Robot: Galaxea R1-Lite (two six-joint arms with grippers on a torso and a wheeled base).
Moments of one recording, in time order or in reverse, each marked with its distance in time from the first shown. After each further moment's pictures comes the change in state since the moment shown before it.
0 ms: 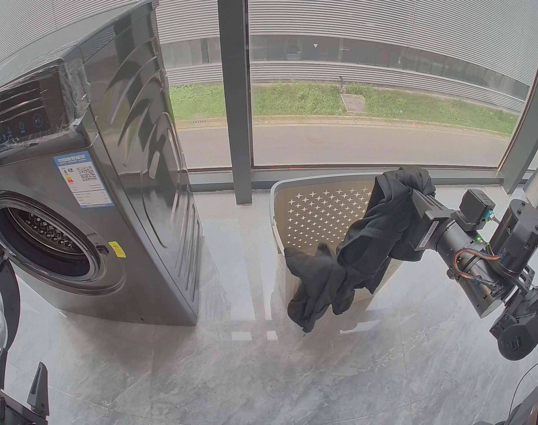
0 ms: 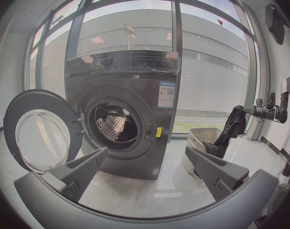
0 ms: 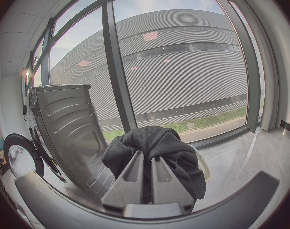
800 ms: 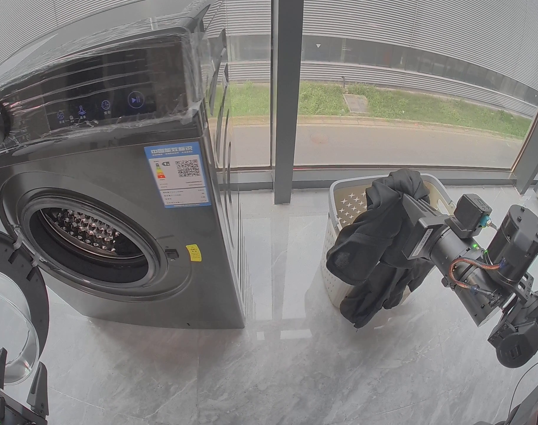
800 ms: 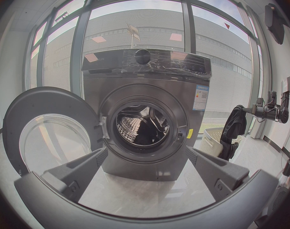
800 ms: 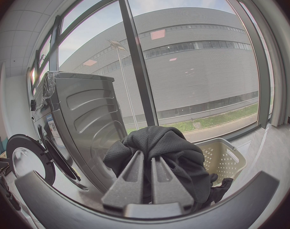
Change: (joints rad) left arm 0.000 0.000 0.000 0.000 0.000 0.003; right arm 0.058 -0.004 0.013 -0.011 0.002 0.001
